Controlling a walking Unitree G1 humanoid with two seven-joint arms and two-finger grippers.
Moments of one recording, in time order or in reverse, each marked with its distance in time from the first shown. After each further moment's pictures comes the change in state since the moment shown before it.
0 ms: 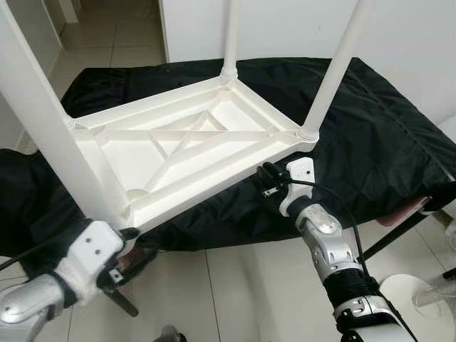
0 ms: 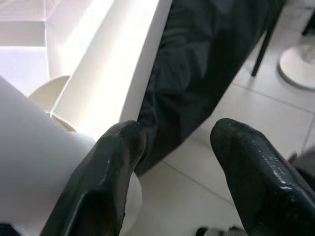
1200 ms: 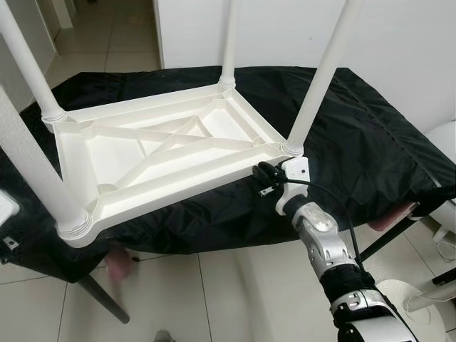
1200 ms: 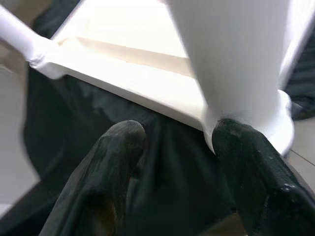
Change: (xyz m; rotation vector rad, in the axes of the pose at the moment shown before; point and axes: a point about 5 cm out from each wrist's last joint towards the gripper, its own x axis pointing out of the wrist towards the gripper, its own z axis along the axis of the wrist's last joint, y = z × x) left arm -0.051 0.105 -0.004 0.158 0.158 0.320; right arm 0.006 0.003 -0.002 -0.002 -0.002 0.025
